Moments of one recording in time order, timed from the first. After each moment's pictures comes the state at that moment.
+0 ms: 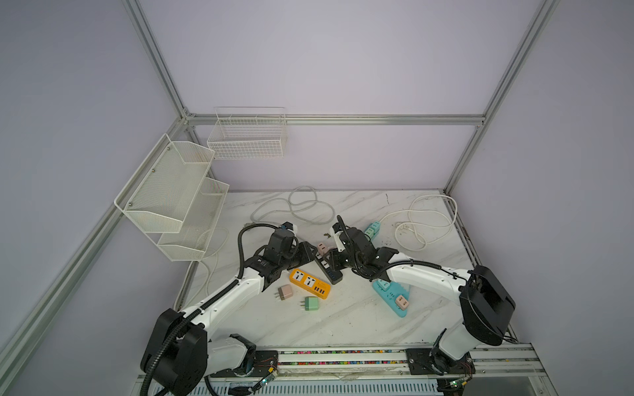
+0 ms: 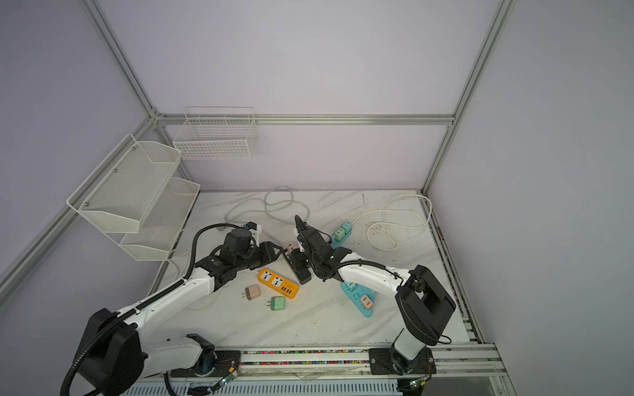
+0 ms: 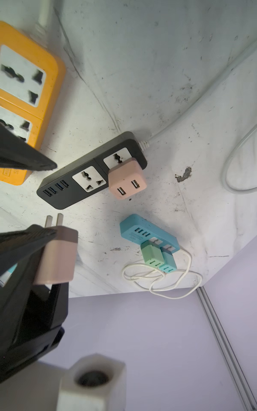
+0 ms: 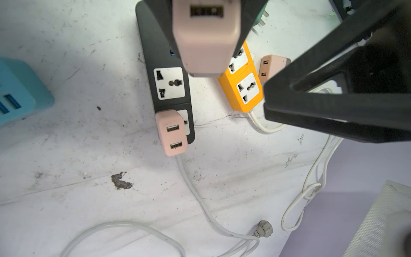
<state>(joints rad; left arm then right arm) -0.47 1.23 0.80 -0.22 0.18 -0.80 0.86 1.61 1.08 -0.16 -0.06 0.55</state>
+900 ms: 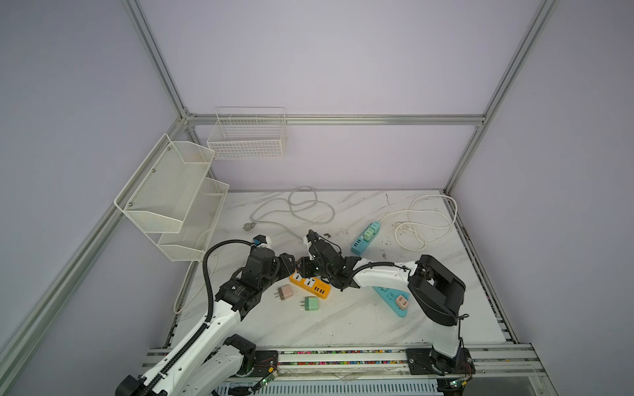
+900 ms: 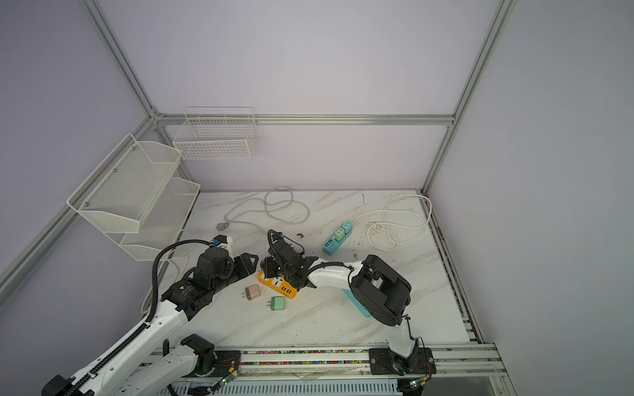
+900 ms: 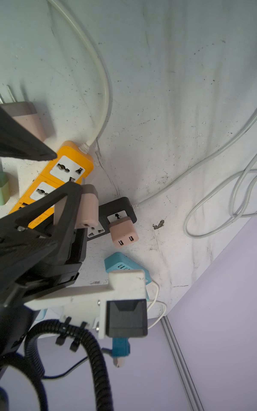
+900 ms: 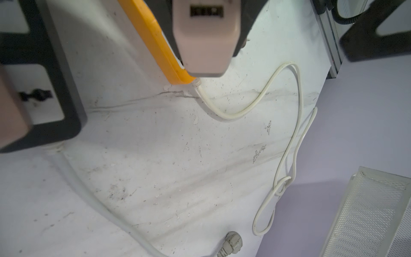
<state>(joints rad) -0.43 0.86 0.65 -0.43 -0.07 -0.77 1.00 1.95 1.25 0.09 -0.04 0.76</state>
